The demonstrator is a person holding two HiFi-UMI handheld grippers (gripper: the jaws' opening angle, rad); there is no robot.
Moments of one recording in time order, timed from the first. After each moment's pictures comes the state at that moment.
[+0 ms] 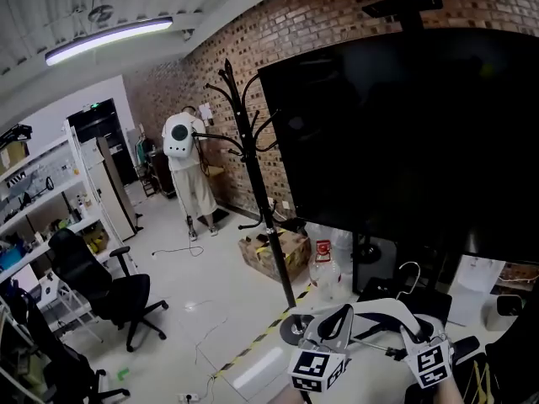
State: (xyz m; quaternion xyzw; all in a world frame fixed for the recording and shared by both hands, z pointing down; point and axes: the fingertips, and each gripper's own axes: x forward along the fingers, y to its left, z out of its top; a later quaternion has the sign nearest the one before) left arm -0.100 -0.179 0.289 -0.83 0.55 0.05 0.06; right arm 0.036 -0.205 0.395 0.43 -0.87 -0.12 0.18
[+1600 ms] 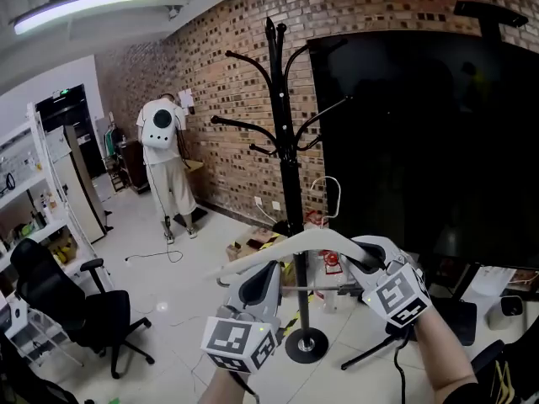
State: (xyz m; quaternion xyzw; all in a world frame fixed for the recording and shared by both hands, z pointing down) left arm -0.457 -0.278 0.151 -0.80 0.58 0.08 0.11; right arm -0.348 -0.355 0.185 0.33 -0.88 -0.32 0.15
